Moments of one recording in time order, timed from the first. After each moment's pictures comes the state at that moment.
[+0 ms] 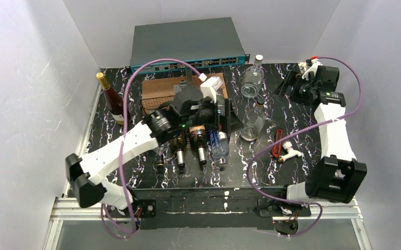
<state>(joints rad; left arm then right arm) -0.95 1.45 1.47 -0.37 0.21 -0.67 -0.16 1.42 1.31 -0.56 -0.42 0.23</state>
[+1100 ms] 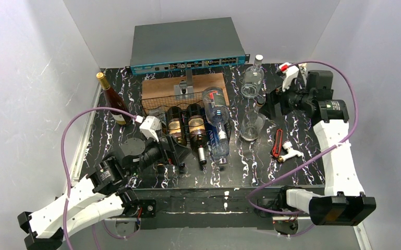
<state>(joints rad) -0.95 0.60 0.75 -0.46 -0.15 -0.68 0.01 1.16 1.37 -0.89 -0.62 -0.32</state>
